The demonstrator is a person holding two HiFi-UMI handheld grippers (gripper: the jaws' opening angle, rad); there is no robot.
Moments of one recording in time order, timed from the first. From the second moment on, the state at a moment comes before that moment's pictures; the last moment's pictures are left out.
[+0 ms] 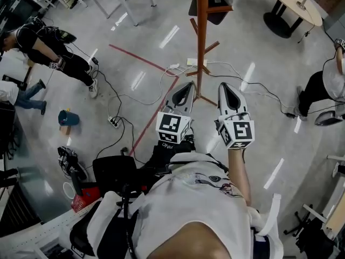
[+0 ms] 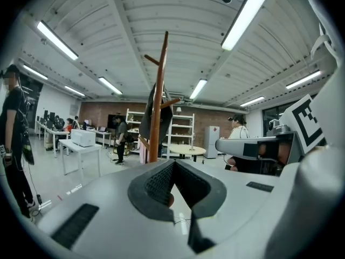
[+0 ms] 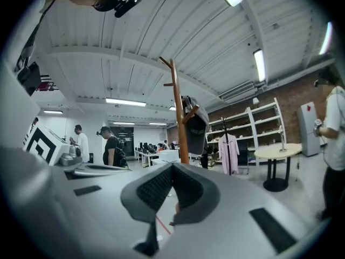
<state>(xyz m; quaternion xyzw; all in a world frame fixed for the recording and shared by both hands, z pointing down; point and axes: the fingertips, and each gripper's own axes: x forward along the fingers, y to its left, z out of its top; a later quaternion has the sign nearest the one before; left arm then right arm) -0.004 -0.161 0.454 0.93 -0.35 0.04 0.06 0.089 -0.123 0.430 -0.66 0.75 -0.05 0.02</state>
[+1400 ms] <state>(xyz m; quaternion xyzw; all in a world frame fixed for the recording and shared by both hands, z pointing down) 0.016 -0.265 0.424 0.90 -0.43 0.02 0.03 0.122 -0.236 0.405 -0.60 0.80 -0.03 0.06</state>
